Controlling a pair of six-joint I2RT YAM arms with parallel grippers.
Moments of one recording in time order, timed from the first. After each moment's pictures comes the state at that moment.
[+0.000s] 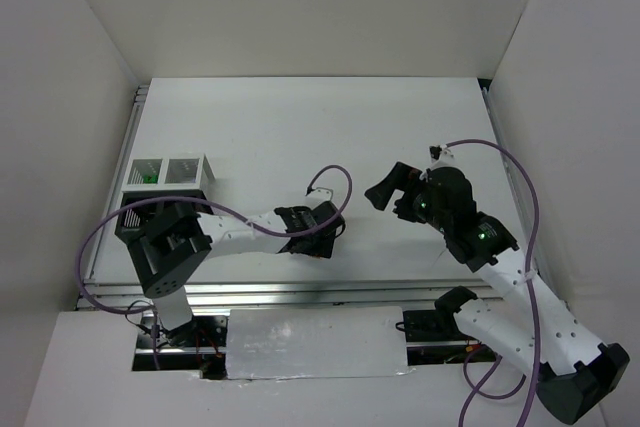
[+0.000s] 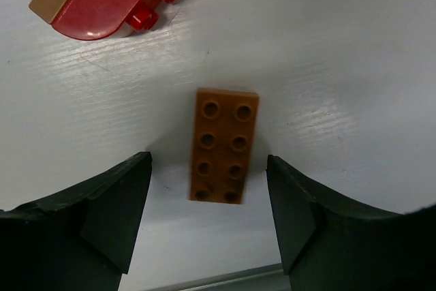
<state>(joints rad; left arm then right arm) -1.01 1.74 1.02 -0.41 -0.33 -0.74 0.50 0.76 0.78 -0.50 0.02 0.76</state>
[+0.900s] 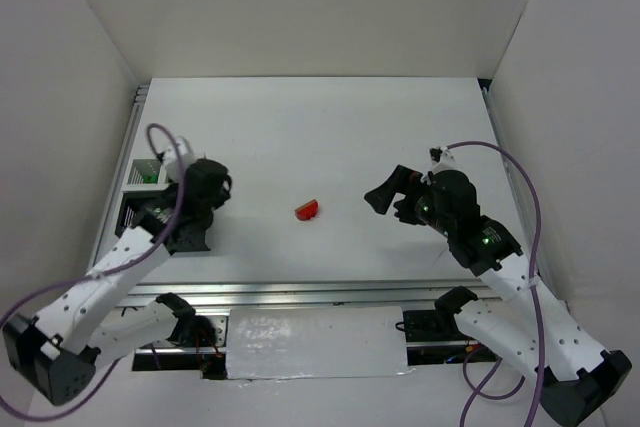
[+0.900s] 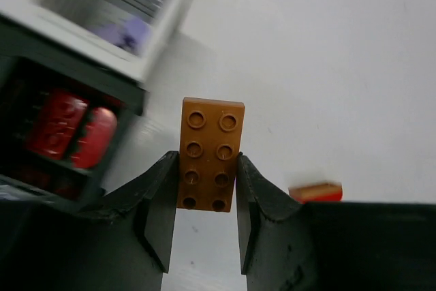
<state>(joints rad) -0.64 1.04 0.92 -0.67 -0.63 -0.90 0.50 0.72 0.78 -0.51 -0.02 0.74</state>
